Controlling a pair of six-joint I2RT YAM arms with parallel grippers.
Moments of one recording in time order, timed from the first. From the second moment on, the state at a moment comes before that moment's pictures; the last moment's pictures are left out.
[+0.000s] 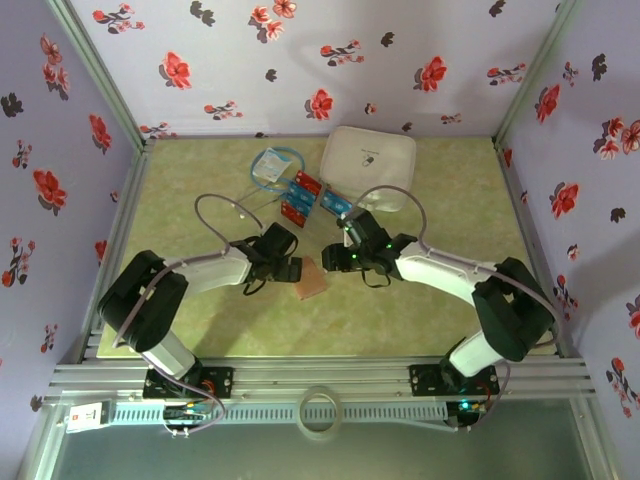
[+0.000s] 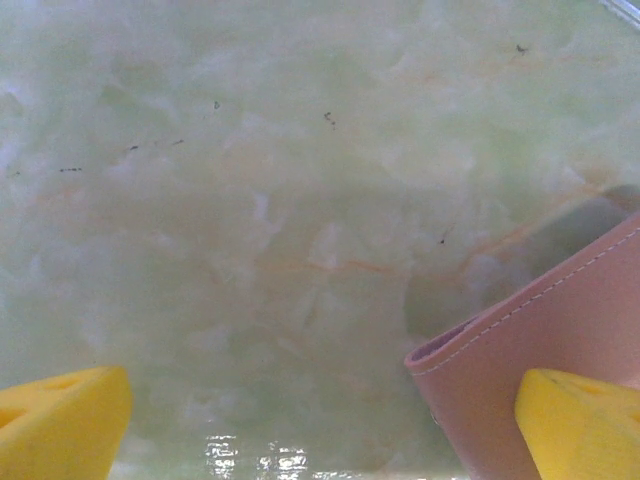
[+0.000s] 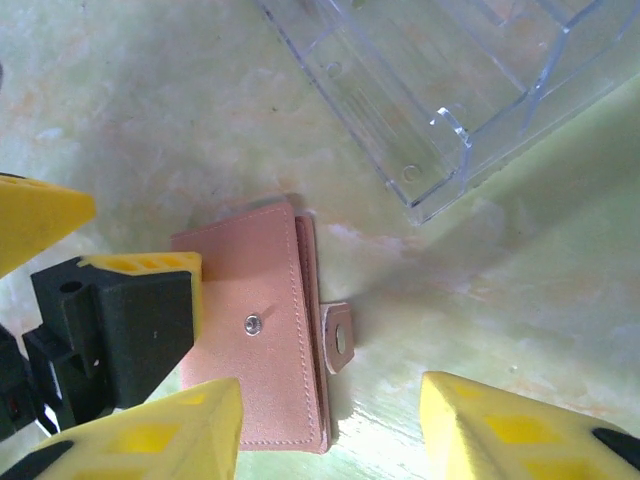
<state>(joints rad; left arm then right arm) -0.73 1.62 0.84 -0.37 -0.24 -0.54 0.74 1.53 0.90 -0.29 -0.16 0.56</state>
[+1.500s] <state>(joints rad) -0.76 1.64 0.86 -0.39 -0.29 -0.53 0.74 1.68 1.00 -0.36 -0.17 0.48</state>
